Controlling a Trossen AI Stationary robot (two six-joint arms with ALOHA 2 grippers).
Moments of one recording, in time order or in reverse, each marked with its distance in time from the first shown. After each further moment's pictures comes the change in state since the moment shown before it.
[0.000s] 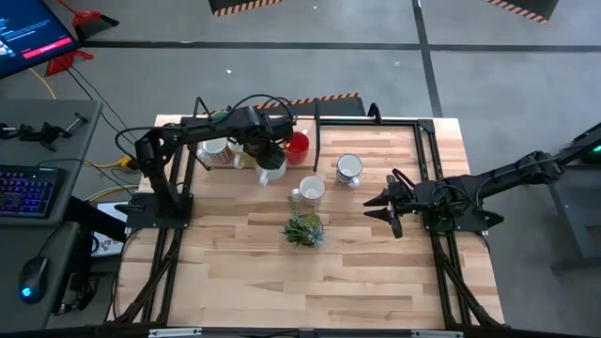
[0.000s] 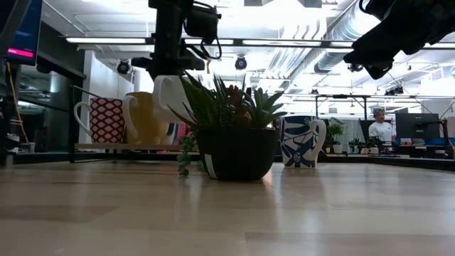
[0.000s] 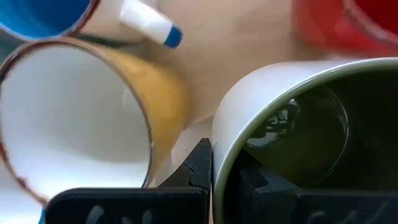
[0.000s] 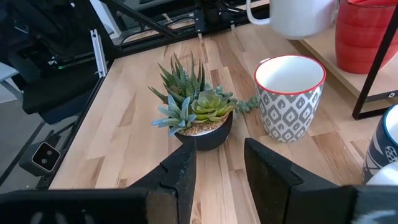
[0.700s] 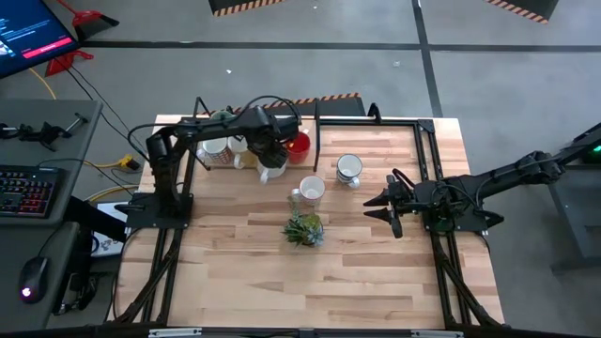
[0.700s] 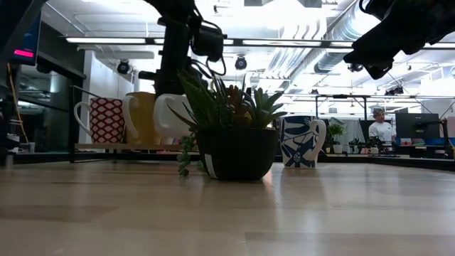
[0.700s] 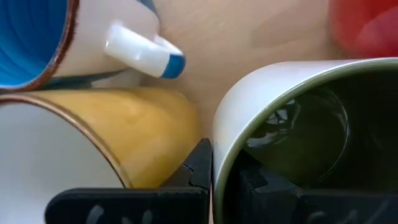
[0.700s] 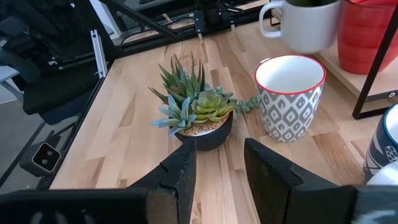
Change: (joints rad) left arm 0.041 0.095 0.000 0.043 -0.042 0.079; right arm 0.000 0.000 0.000 0.000 0.000 0.003
